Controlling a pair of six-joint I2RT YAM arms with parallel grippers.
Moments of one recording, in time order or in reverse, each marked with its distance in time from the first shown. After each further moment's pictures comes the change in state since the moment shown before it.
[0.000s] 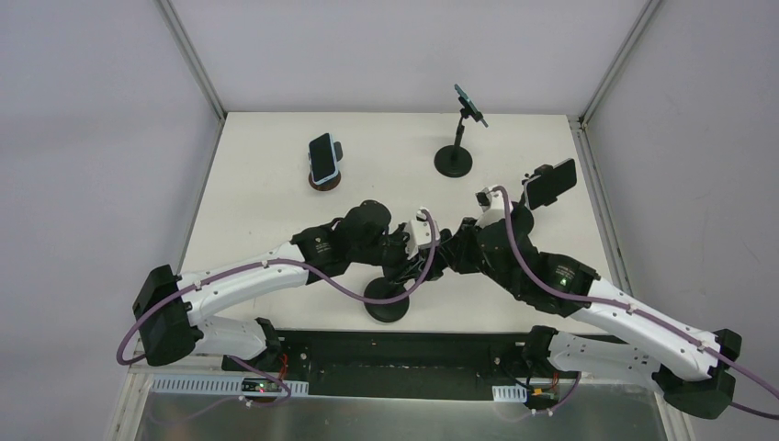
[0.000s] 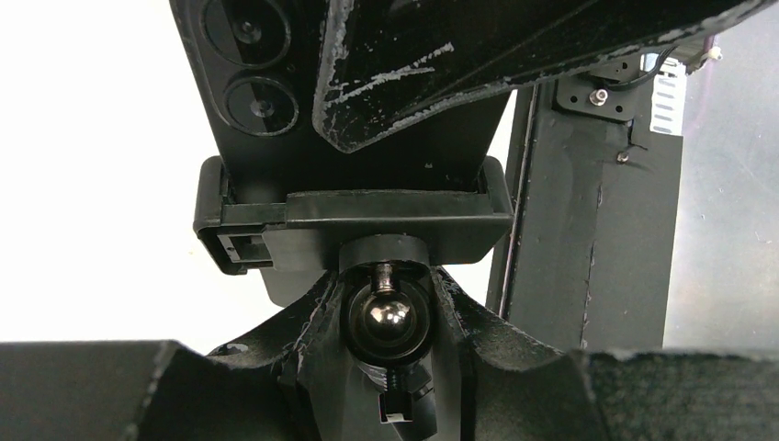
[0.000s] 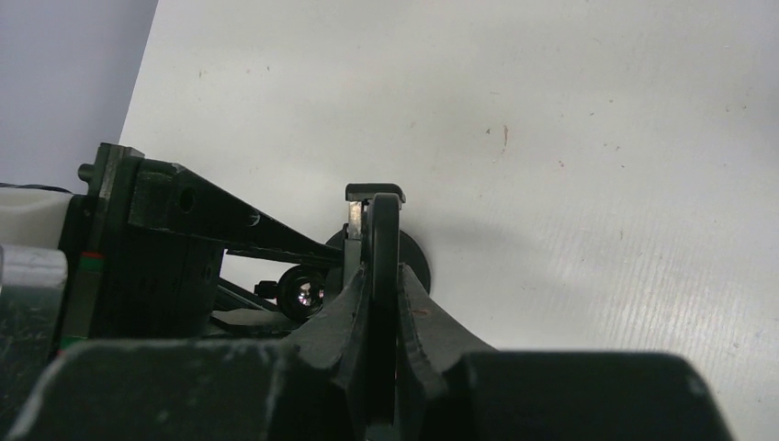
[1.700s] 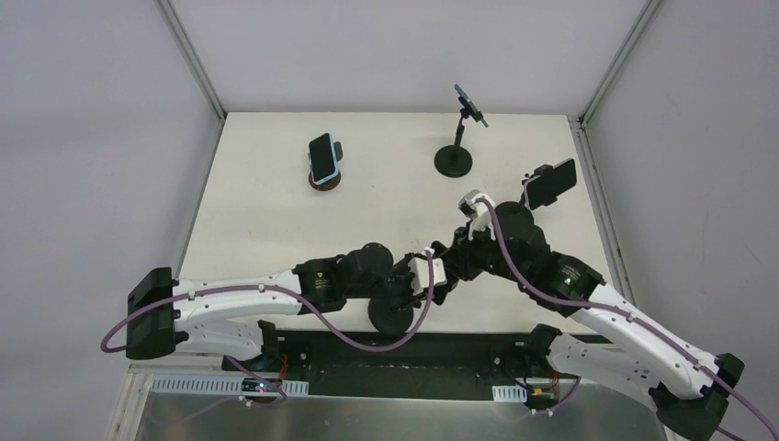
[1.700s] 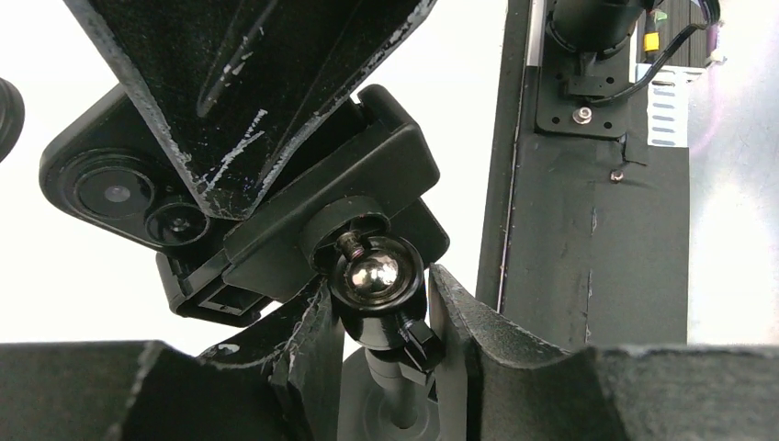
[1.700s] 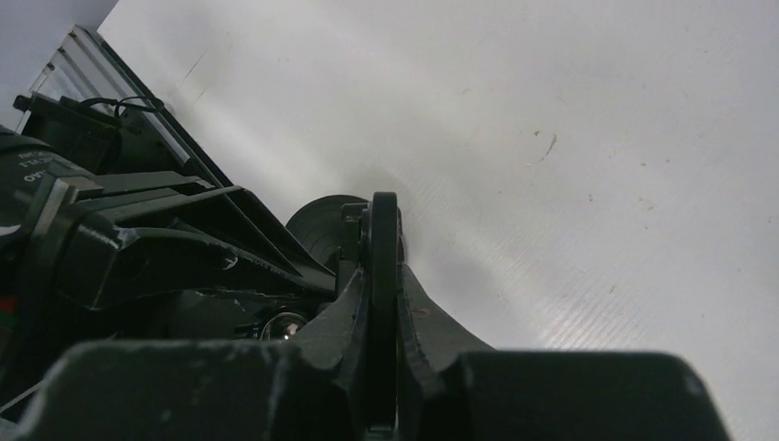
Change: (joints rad) left arm -0.250 -0.078 -0.162 0.214 -0.229 0.016; right arm -0.193 -0.044 -0.081 0.090 -0.449 -0.423
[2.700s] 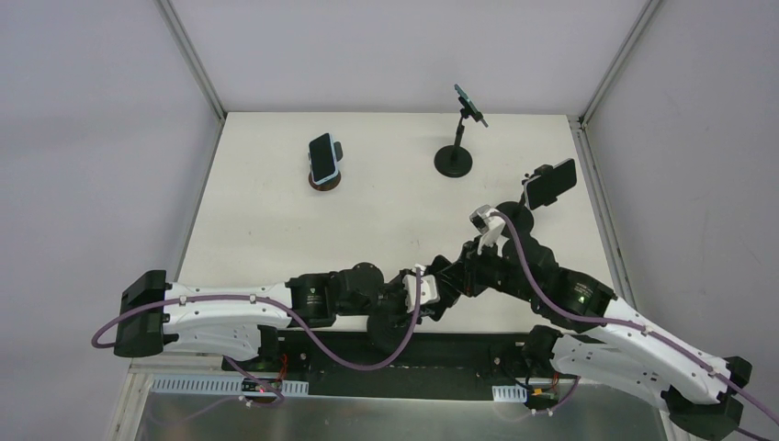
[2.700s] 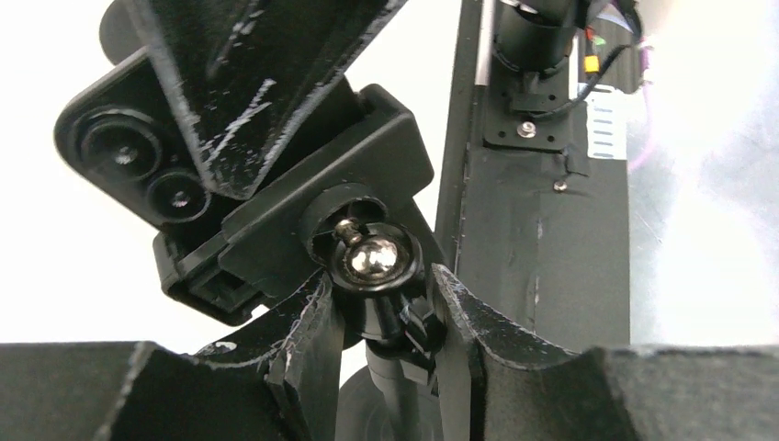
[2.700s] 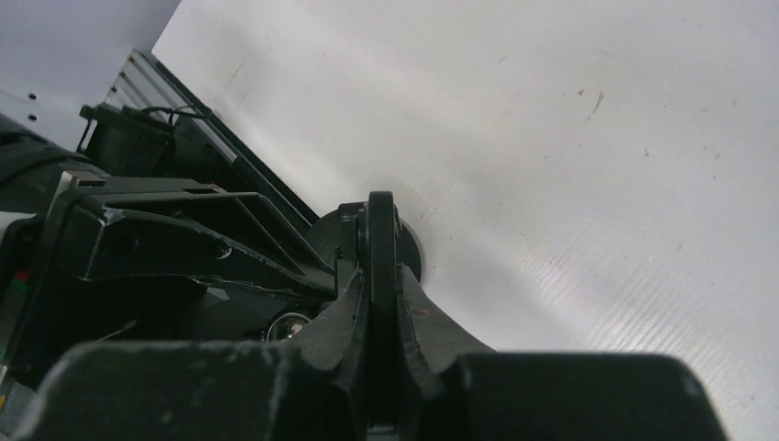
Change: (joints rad) left arm -0.089 -0.078 -0.107 0.093 -0.045 -0.050; right arm 0.093 -0.144 -0.071 -0.023 0.027 0.140
